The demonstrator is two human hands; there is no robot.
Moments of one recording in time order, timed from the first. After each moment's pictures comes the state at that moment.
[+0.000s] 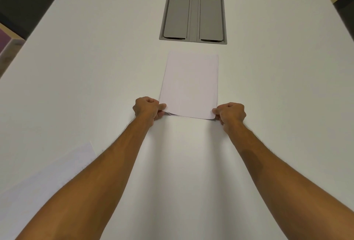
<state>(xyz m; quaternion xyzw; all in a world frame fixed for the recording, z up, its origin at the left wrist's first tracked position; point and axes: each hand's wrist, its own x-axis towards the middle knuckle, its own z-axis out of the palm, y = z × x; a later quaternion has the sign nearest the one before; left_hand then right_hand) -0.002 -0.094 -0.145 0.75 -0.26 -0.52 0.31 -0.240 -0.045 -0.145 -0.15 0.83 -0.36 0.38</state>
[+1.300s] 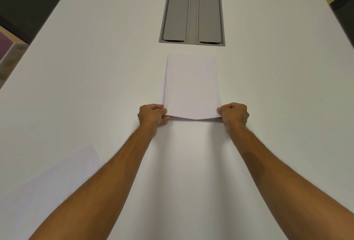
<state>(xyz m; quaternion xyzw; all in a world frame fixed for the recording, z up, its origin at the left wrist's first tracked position) -0.008 -0.071 -0.145 0.73 -0.26 -0.55 0.32 -0.245 -0.035 -0.139 -0.18 0.85 -0.36 0.33</state>
